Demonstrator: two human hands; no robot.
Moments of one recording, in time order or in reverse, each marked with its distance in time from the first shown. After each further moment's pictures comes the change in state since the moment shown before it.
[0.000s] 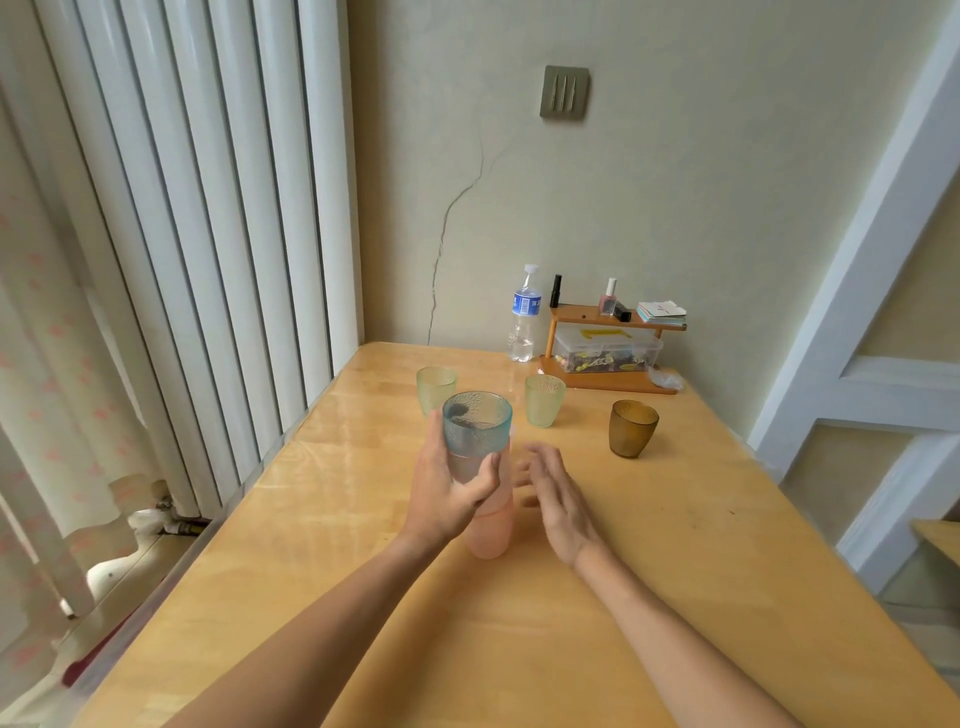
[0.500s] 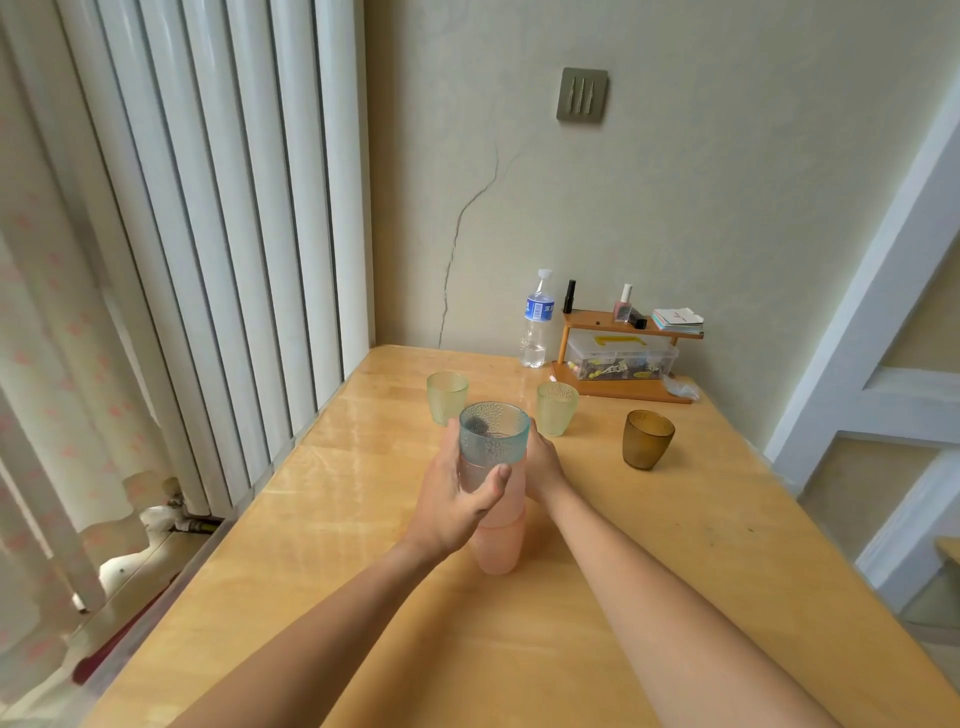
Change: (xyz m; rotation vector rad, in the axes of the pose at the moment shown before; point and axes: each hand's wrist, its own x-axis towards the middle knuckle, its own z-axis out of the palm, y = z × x) left_hand 0.005 -0.002 -0.006 -0.060 -0.125 -0.065; right_hand 0.095 -0.013 0.031 -0.115 -0.026 0.245
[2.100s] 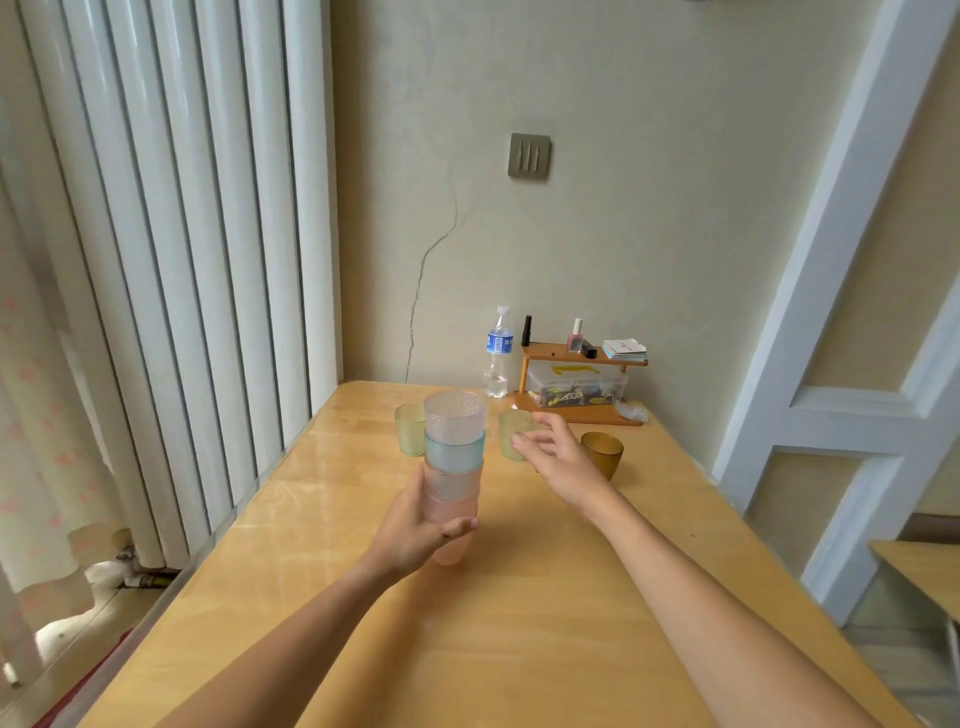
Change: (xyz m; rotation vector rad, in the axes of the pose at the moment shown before) left_hand -0.004 -0.026 -0.017 0.094 -0.147 -0.291; right_hand -0.057 -0.023 -0.095 0.074 -0.001 -0.150
